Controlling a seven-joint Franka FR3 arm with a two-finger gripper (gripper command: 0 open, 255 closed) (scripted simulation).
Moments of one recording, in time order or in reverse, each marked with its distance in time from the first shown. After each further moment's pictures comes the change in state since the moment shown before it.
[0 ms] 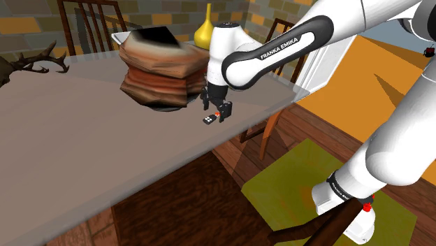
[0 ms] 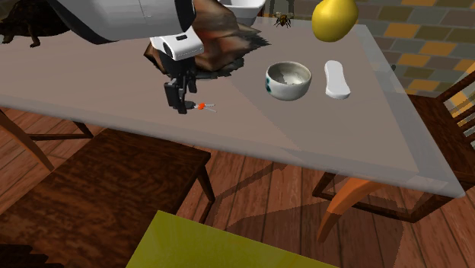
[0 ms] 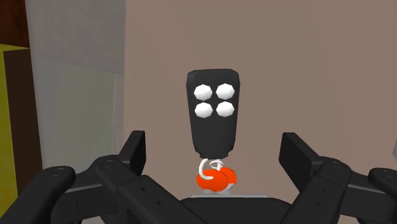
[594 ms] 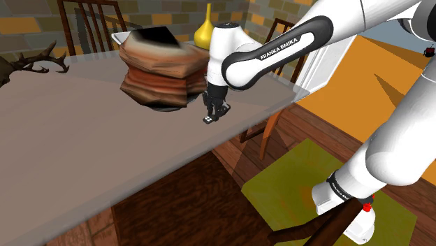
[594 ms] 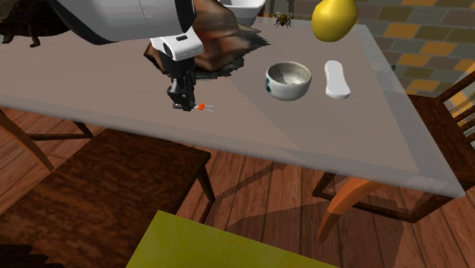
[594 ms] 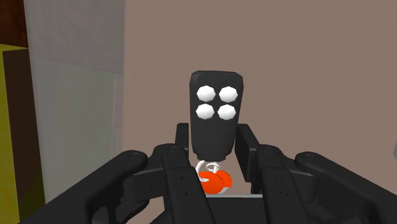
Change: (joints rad) arm 0.000 0.002 0.000 0.000 -0.001 0.002 0.001
